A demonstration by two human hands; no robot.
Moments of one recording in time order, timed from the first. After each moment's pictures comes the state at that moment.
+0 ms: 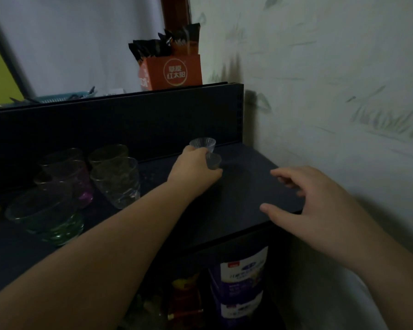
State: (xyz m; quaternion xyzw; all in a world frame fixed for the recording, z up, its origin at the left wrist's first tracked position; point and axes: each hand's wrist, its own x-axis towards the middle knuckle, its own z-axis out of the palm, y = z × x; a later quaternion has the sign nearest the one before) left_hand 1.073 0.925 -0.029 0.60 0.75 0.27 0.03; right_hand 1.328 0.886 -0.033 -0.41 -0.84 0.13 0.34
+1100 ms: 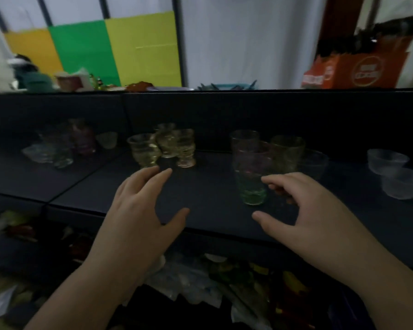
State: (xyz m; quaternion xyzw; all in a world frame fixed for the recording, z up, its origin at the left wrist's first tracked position) left_hand 0.932 0.538 -0.026 0.39 0.85 0.28 -0.20; right_hand 1.098 0.754 -0.017 -0.14 -0.93 0.20 0.26
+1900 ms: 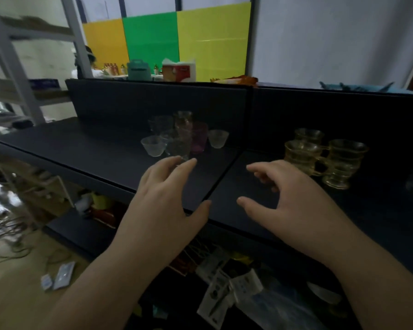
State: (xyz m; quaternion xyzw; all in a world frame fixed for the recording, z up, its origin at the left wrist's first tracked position) left_hand 0.715 0.338 -0.033 0.34 0.88 0.26 -0.22; right_hand 0.809 0.543 -0.013 -0.03 -0.95 0.22 0.24
